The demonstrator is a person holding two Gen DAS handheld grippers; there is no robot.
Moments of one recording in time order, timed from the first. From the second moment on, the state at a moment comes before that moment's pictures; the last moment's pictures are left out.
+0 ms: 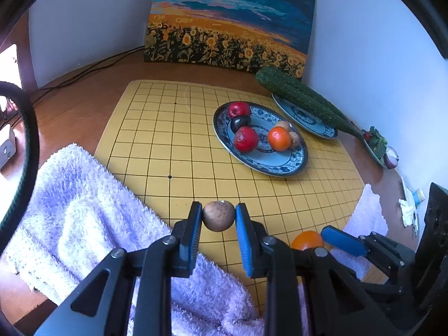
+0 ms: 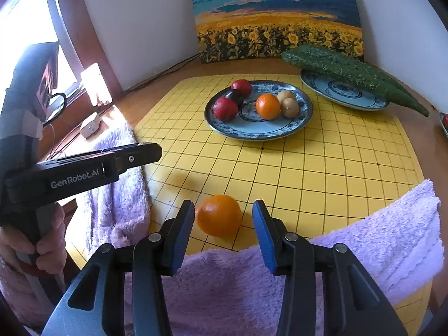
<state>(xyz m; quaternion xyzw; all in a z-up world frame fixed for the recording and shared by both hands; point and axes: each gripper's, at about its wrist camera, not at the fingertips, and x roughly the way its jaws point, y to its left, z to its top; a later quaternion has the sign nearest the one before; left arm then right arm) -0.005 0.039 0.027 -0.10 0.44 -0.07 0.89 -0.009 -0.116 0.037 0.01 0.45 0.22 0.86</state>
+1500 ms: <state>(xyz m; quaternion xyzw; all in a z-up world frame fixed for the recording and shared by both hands) 0.061 -0.020 0.027 -0.04 0.43 -0.12 0.89 0.064 -0.147 0.057 0.01 0.43 0.19 0.88</state>
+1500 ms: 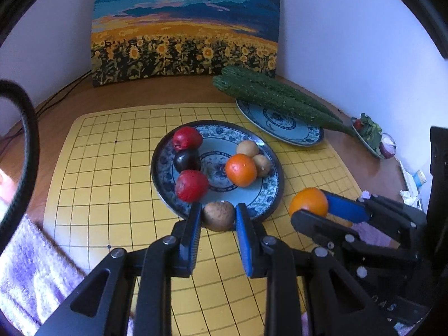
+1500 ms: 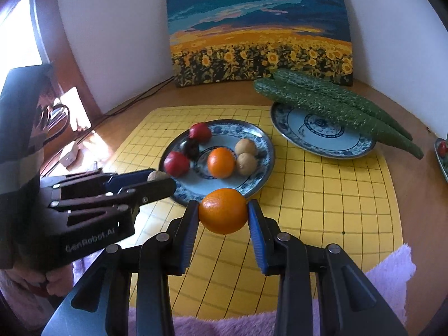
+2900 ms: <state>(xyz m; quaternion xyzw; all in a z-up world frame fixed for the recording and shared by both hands) 0.071 -0.016 0.015 -0.06 0.44 -0.11 0.89 0.105 -0.144 0.033 0.03 0.45 0.19 0.87</state>
